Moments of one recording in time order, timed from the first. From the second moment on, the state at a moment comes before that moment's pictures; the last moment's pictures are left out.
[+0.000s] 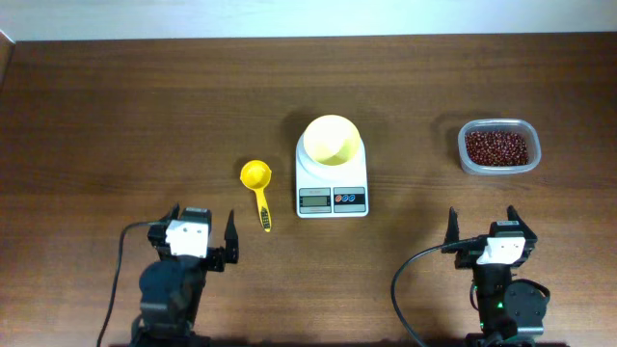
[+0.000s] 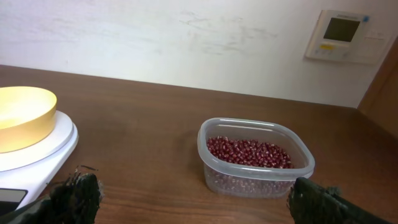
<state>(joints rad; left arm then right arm) -0.09 0.31 0.25 -0.25 -0.03 0.09 -0.01 0.01 0.01 -0.07 0.02 -0.12</state>
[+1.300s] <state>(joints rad) -0.09 1.21 1.00 -0.80 0.02 0.09 -0.01 0.01 0.01 -0.07 0.02 -0.12</state>
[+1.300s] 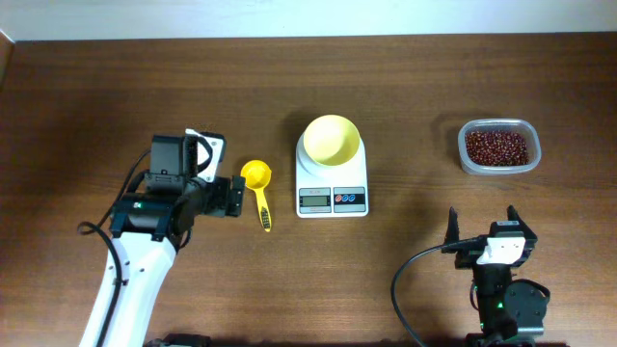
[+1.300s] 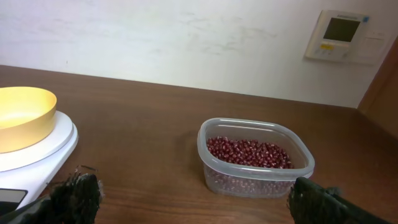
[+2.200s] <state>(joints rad) -0.09 1.45 1.01 -0.74 0.05 -0.13 -0.01 0.01 0.01 -0.07 0.02 -0.12</state>
